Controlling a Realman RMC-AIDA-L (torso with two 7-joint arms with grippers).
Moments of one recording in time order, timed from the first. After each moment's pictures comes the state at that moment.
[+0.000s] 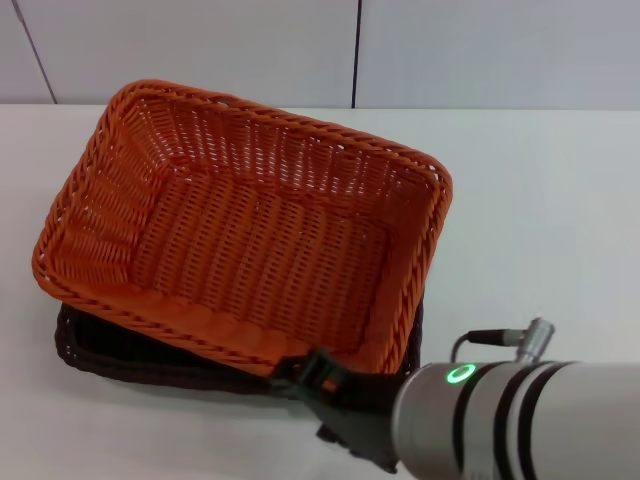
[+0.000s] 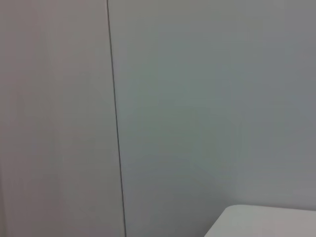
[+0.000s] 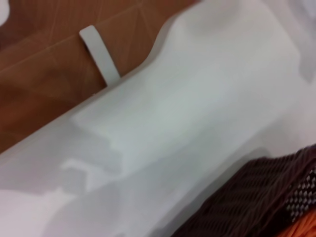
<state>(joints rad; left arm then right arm) -0.17 -2.06 -1.18 -0.32 2.10 1.09 0.19 0.35 2.08 -2.38 -2.08 -2.93 -1.35 1.73</state>
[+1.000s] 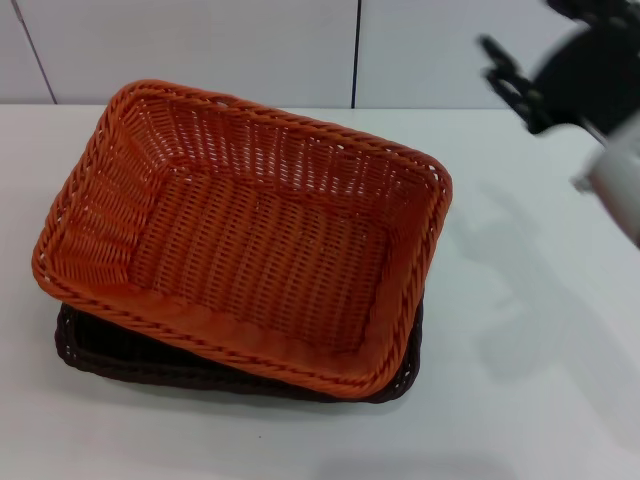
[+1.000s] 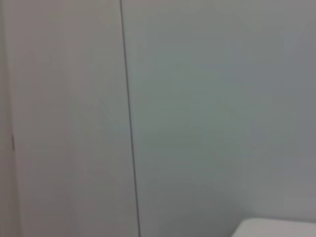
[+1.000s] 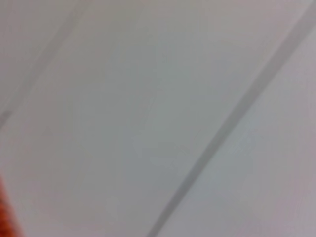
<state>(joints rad) -0.14 -2.06 -1.18 -0.31 2.10 1.15 0.17 -0.16 2.09 -1.98 -1.88 -2.91 -0.14 2.51</state>
